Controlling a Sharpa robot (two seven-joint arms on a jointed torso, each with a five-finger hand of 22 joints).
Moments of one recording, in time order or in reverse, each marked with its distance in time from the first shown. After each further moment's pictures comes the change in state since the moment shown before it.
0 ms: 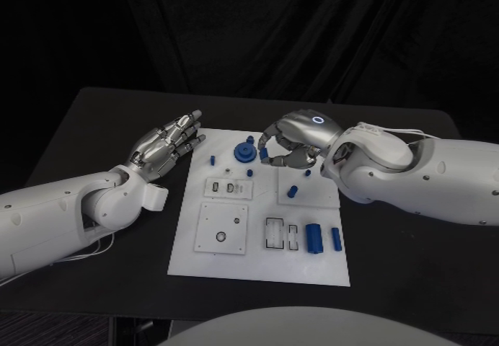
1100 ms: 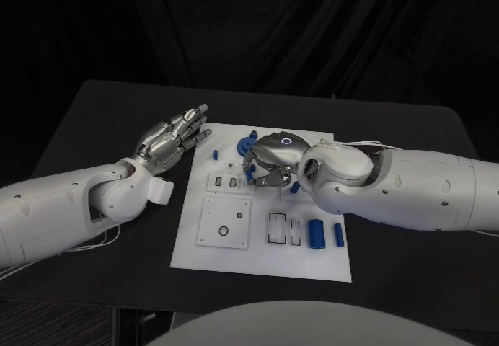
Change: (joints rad) left arm 0.000 0.013 0.000 -0.005 0.000 0.002 -0.006; left_hand 0.000 0.000 0.000 0.000 0.004 0.000 0.000 0.000 0.000 0.000 0.000 -0.004 0.000 0.000 0.000 0.000 0.001 0.000 0.000 0.000 0.000 0.000; right arm -0.073 0.144 0.000 -0.064 -0.066 0.143 -0.104; right_hand -0.003 0.002 -0.001 -0.015 0.005 -0.019 0.009 0.026 0.000 0.000 0.000 0.000 0.000 0.000 0.000 0.000 0.000 0.000 0.000 0.000 -0.024 0.000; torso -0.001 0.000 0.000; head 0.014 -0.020
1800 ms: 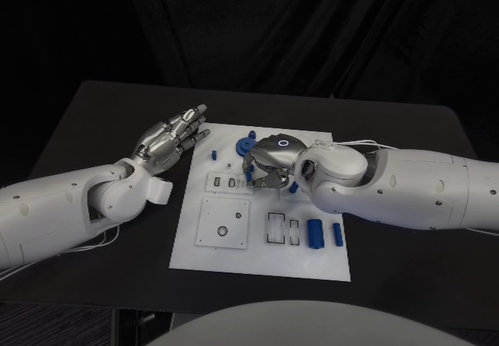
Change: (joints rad) left arm 0.000 0.006 0.000 -0.008 0.000 0.002 -0.001; left_hand 0.000 0.000 0.003 -0.003 0.000 0.000 0.000 0.000 0.000 0.000 0.000 0.000 0.000 0.000 0.000 0.000 0.000 0.000 0.000 0.000 0.000 0.000; right arm -0.004 0.012 0.001 -0.016 -0.015 0.052 -0.024; right_hand -0.031 0.008 -0.005 0.000 -0.067 -0.056 0.012 -0.024 0.070 0.000 0.007 0.000 0.001 -0.001 0.007 0.000 0.000 0.000 0.000 0.000 -0.027 0.000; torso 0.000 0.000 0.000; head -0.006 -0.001
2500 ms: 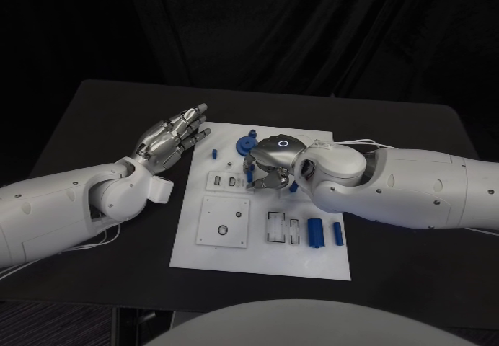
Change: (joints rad) left arm -0.002 0.003 0.000 -0.006 0.000 0.005 0.000; left_hand 0.000 0.000 0.000 0.000 0.000 -0.004 -0.004 0.000 0.000 -0.004 0.004 0.000 0.000 0.000 0.000 0.000 -0.001 0.000 0.000 0.000 0.000 0.000; right arm -0.005 0.005 0.000 -0.008 -0.001 0.020 -0.004; right_hand -0.051 -0.031 -0.047 0.028 -0.177 -0.088 0.005 -0.065 -0.035 0.004 0.004 0.000 0.000 0.003 0.003 0.000 0.000 0.000 0.000 0.007 -0.008 0.001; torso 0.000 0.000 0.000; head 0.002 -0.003
